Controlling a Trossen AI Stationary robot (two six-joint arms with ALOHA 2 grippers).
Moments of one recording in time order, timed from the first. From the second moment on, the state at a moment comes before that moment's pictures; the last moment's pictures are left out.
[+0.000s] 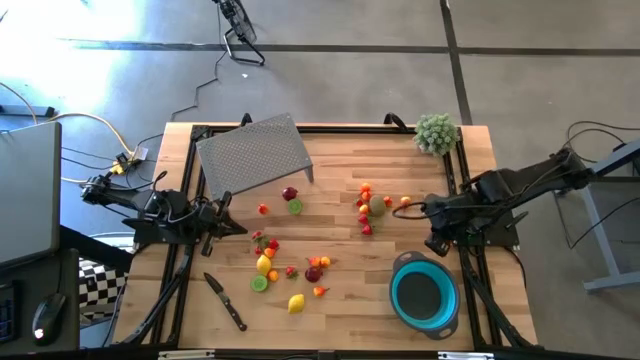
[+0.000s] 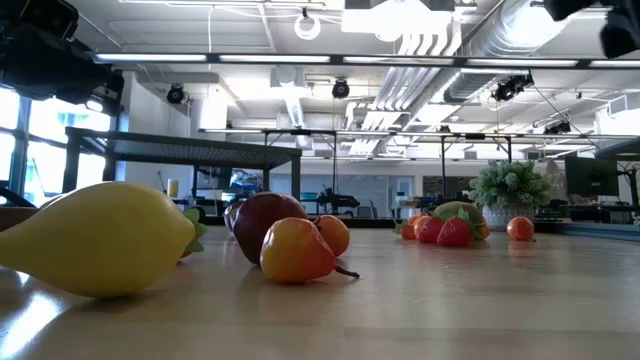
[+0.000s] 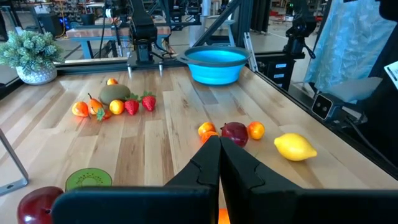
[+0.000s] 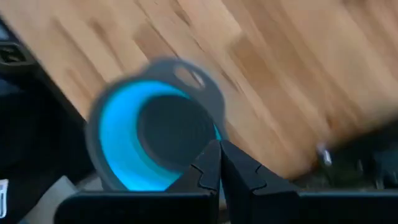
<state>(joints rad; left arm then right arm) -0.29 0.01 0.10 -0.18 -0.06 -0.01 0.33 1.01 1.06 -1.32 -0.15 1.08</state>
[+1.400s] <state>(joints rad) -0.29 0.01 0.10 -0.18 -0.06 -0.01 0.51 1.16 0.96 -1.29 -0.11 1.21</state>
